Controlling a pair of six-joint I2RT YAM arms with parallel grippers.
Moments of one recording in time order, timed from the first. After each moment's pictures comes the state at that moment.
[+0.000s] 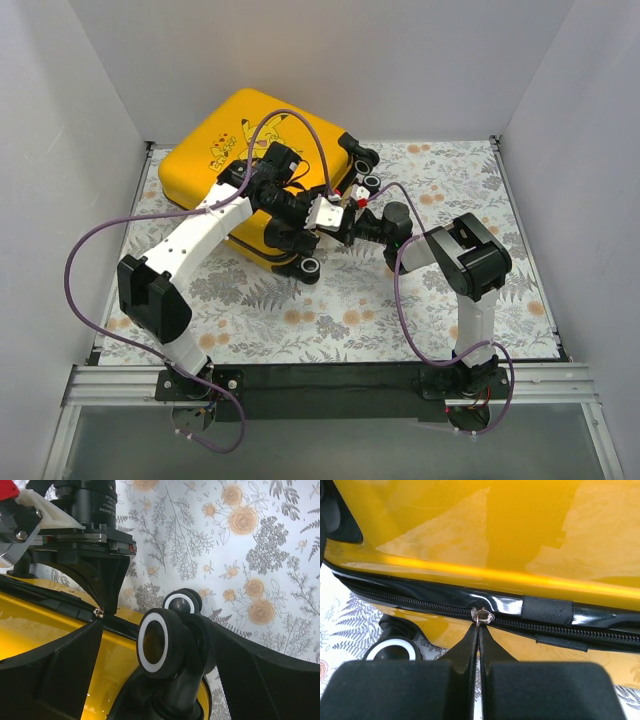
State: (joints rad) left arm -0.58 1.67 1.66 -1.08 0.61 1.18; right arm 0.51 2.00 0.83 1.19 -0.79 0.10
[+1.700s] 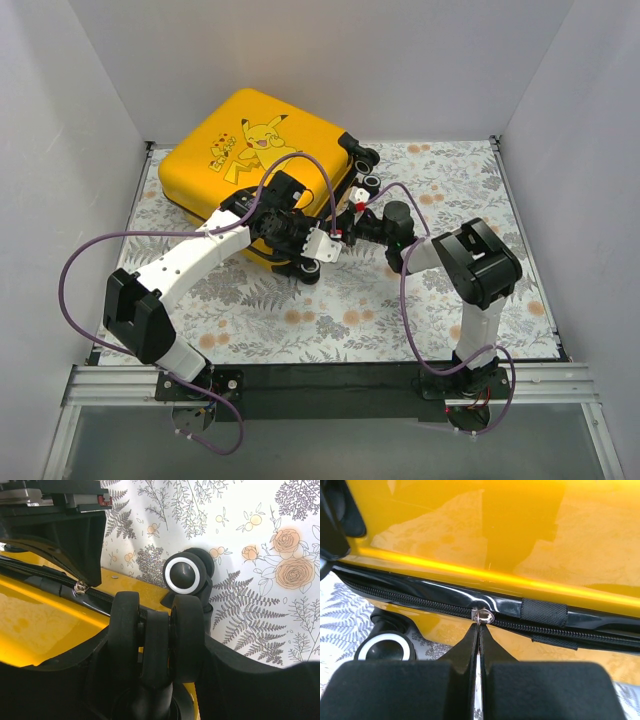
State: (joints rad) left arm -0.67 1.54 1.39 -0.92 0.34 1.29; right arm 0.52 1.93 0.81 1.10 -0.76 -0.01
